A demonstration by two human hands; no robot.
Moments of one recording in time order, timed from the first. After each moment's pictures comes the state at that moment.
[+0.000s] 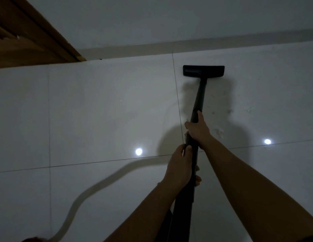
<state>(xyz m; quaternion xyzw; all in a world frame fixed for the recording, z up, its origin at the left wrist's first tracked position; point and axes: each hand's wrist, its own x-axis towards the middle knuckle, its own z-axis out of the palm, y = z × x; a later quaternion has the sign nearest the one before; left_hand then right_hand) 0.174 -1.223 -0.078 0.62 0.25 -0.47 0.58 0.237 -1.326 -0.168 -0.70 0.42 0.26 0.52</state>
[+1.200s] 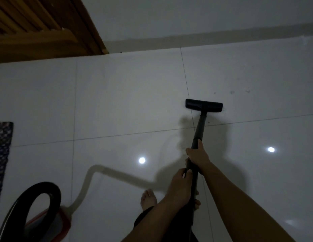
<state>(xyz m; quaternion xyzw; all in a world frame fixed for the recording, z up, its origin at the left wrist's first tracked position) -0.085 -1.096 -0.036 0.63 0.25 -0.50 0.55 -0.040 -1.205 -0.142 -0.65 0.46 0.28 0.53</state>
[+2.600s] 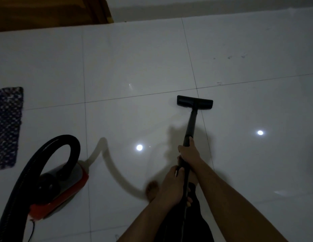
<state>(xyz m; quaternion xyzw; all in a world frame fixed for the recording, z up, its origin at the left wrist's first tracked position) -0.320 -0.945 -0.002 0.63 0.21 -0.50 0.55 -0.279 -1.052 -0.101 -0.66 0.47 0.28 0.51</state>
